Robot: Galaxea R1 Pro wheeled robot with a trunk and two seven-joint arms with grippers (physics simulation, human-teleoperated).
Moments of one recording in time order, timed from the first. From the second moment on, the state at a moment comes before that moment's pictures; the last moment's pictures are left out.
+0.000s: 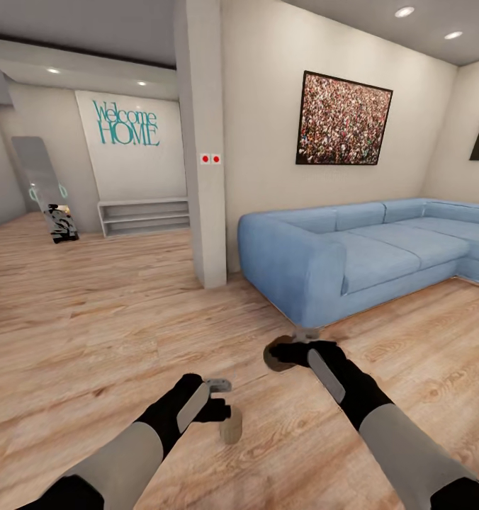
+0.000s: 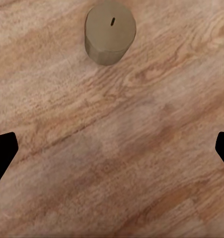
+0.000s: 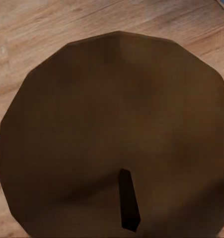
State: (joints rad) left arm -0.75 -0.17 -0.39 -0.48 0.57 0.76 0.29; right arm -0.77 -0.05 0.39 -0.82 -0.58 0.62 -0.13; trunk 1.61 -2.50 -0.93
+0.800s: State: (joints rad) left arm -0.75 -0.17 -0.46 -0.39 0.49 0.66 0.21; right arm -0.77 -0.06 0.38 -0.95 -0.57 0.71 -0.16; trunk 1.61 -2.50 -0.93
